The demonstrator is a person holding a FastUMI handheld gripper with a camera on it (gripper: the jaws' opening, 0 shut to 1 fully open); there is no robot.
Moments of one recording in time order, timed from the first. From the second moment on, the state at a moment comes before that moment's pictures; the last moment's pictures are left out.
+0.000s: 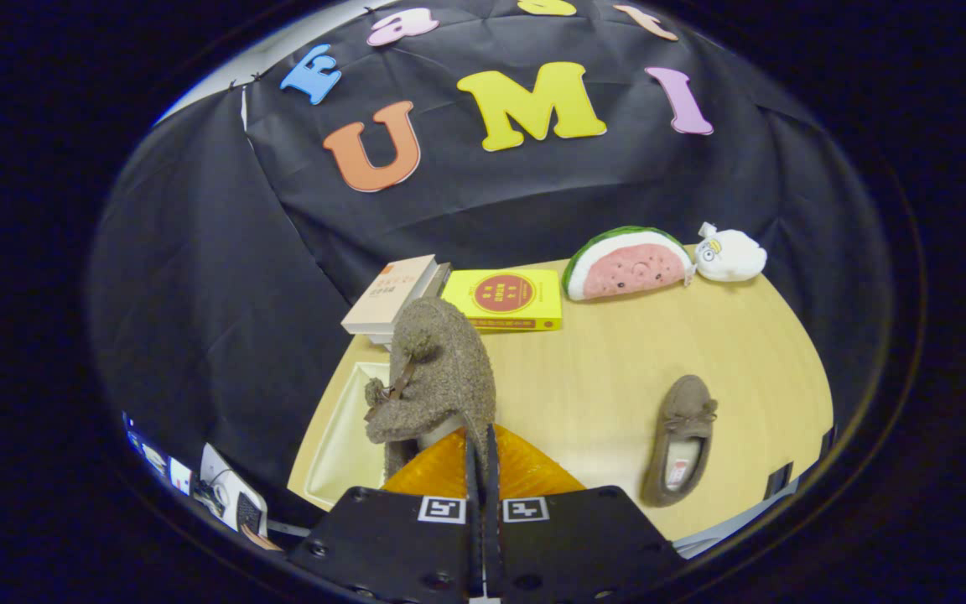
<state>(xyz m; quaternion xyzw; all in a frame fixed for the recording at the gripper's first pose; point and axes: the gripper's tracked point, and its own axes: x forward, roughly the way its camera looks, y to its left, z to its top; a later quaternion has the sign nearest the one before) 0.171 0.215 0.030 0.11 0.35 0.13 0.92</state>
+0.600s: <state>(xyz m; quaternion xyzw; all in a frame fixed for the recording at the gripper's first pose) 0.191 0.328 -0.078 0.11 0.42 0.09 0.90</state>
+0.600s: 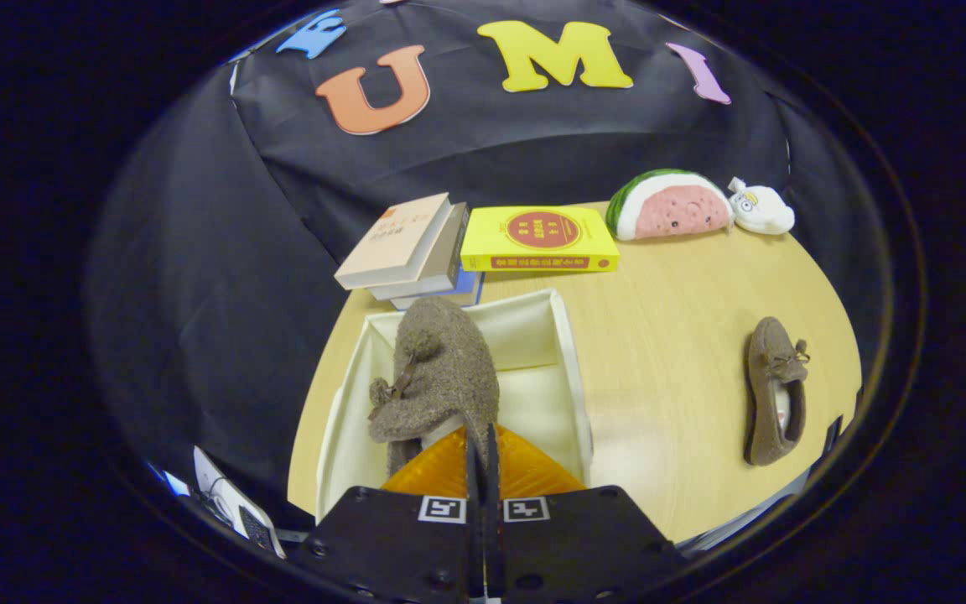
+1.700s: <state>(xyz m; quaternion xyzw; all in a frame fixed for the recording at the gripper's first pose) 0.194 0.372 -0.141 0.01 0.47 0.07 0.88</state>
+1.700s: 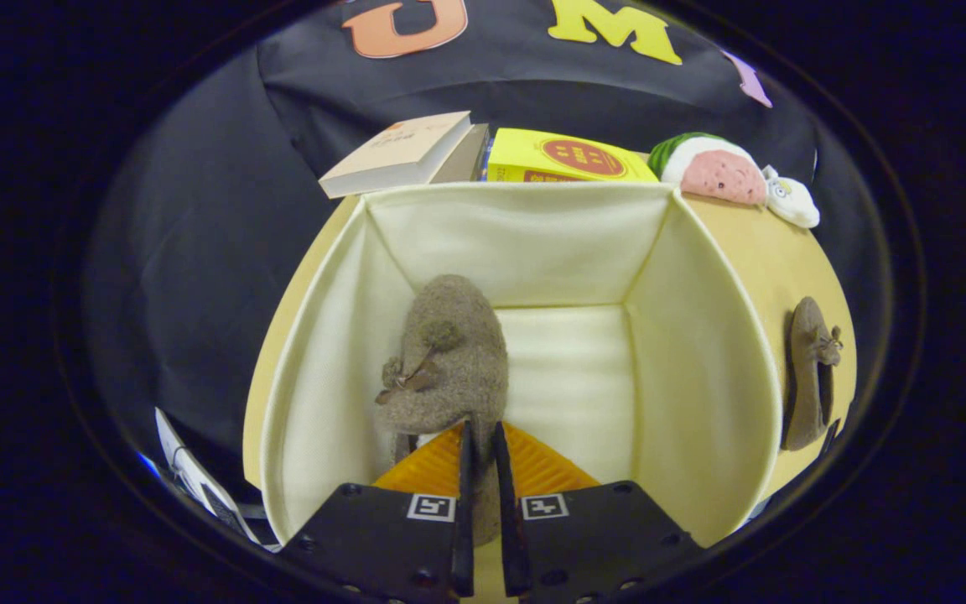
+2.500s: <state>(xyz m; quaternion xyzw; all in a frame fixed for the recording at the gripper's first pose) 0.163 0.195 -0.021 0.00 0.35 0.07 0.93</state>
